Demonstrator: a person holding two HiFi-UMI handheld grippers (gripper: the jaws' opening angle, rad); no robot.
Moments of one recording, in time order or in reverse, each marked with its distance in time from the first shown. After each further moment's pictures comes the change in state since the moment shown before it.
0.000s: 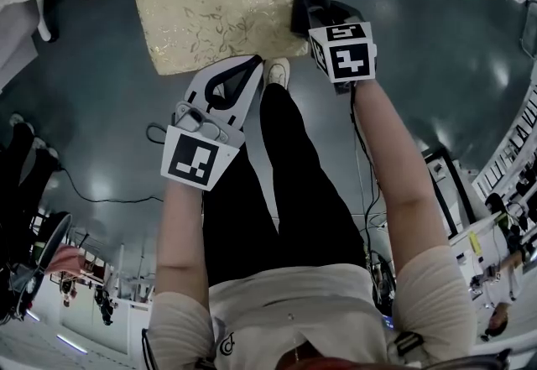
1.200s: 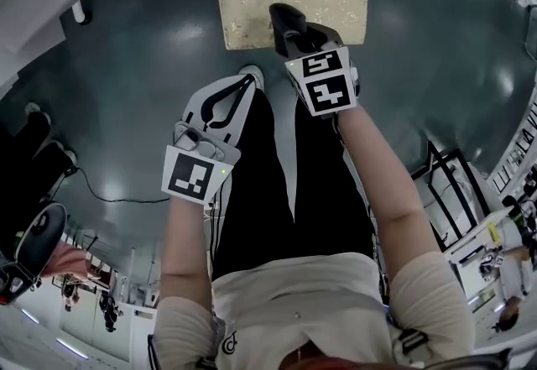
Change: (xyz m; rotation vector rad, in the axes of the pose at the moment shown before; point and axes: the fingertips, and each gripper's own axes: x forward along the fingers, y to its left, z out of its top) left arm -0.184 0.048 -0.013 -0.100 -0.059 0.082; right arm -0.035 0.230 0.043 -0.036 -0.057 0.106
